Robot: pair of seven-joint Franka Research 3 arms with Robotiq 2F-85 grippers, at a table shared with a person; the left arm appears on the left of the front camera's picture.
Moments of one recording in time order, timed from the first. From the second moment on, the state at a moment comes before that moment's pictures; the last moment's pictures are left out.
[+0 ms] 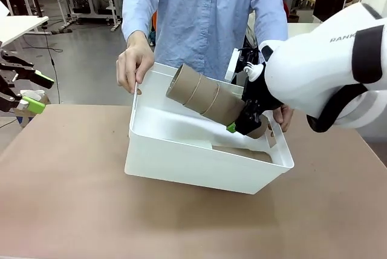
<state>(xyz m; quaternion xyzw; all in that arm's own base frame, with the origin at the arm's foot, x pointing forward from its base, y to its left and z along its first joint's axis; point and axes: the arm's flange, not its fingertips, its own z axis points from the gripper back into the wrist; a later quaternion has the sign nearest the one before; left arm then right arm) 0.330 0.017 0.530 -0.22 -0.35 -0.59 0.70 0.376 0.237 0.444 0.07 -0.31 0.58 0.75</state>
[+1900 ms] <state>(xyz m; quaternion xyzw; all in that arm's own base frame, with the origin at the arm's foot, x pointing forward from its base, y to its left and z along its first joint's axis) 0.330 0.017 0.530 -0.22 -0.35 -0.59 0.70 0.425 0.303 0.394 0.02 -0.24 0.64 0.73</state>
